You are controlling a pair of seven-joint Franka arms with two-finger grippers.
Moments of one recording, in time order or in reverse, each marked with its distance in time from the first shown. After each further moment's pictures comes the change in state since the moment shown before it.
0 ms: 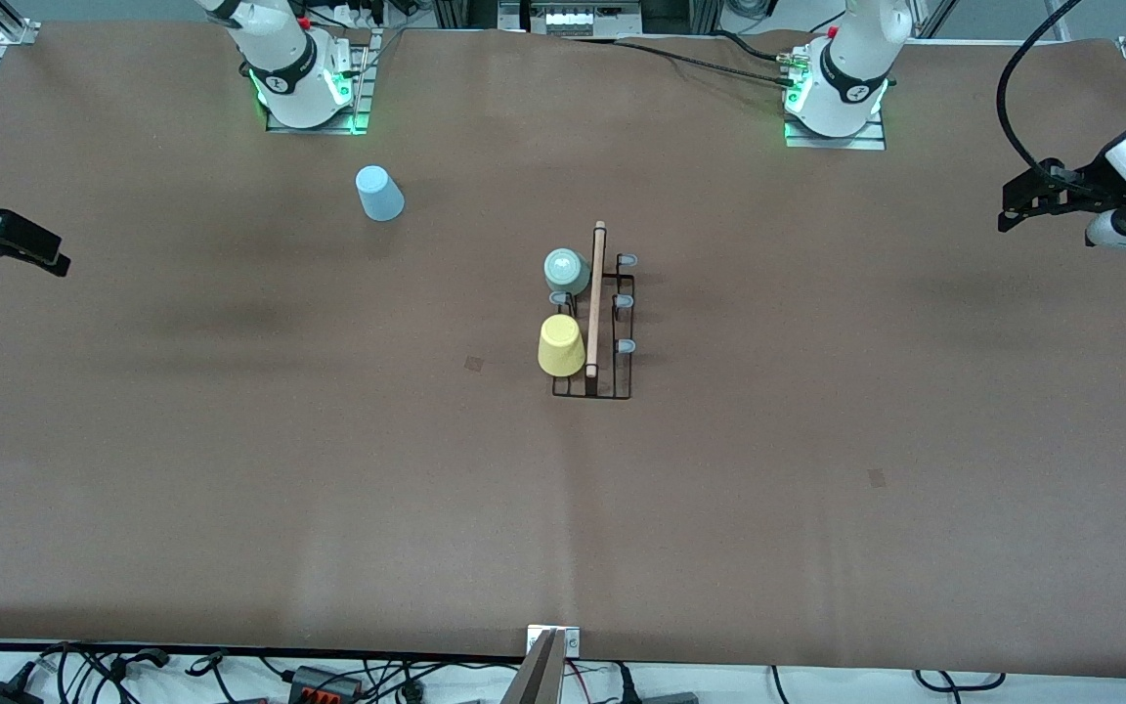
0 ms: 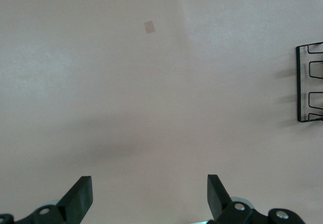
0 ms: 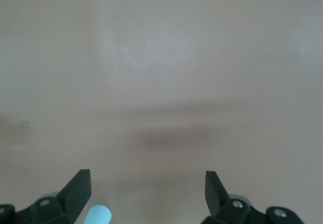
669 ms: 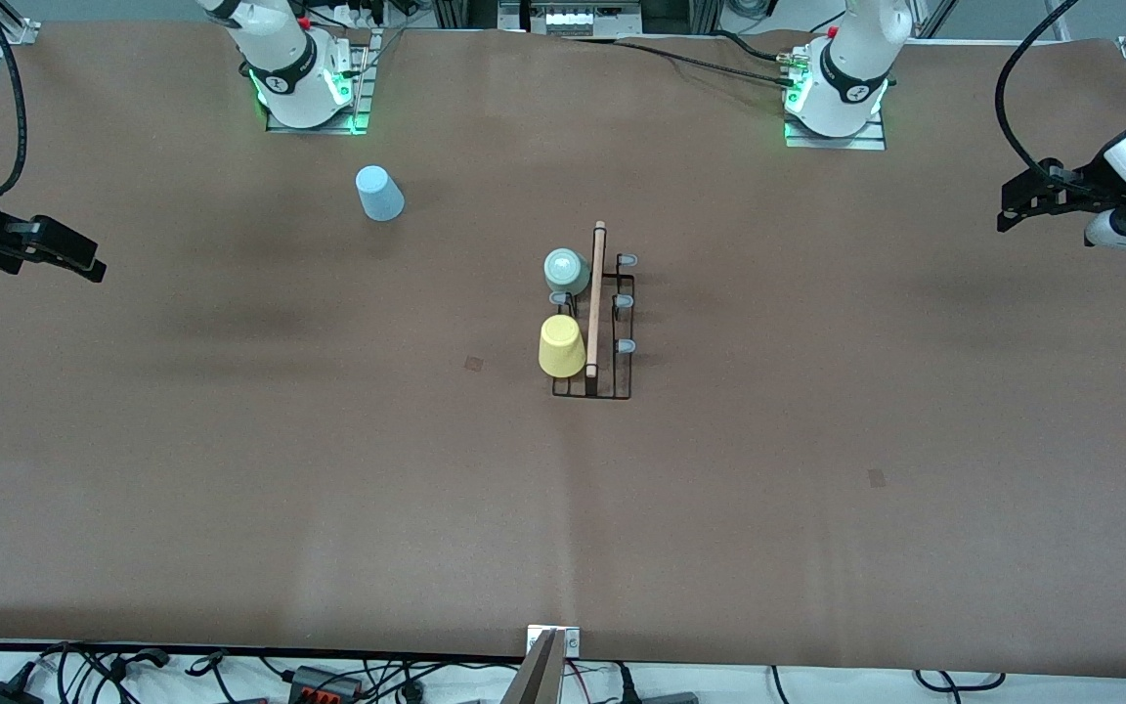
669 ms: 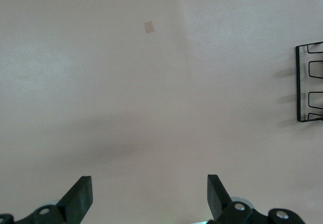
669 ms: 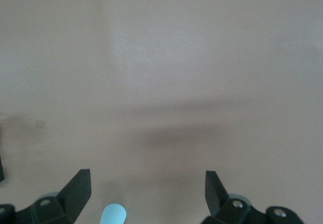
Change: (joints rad) left arm -0.001 0.000 -0.002 0.000 0.000 0.000 0.000; right arm -0.016 0.002 0.053 -0.002 0.002 -0.015 0.049
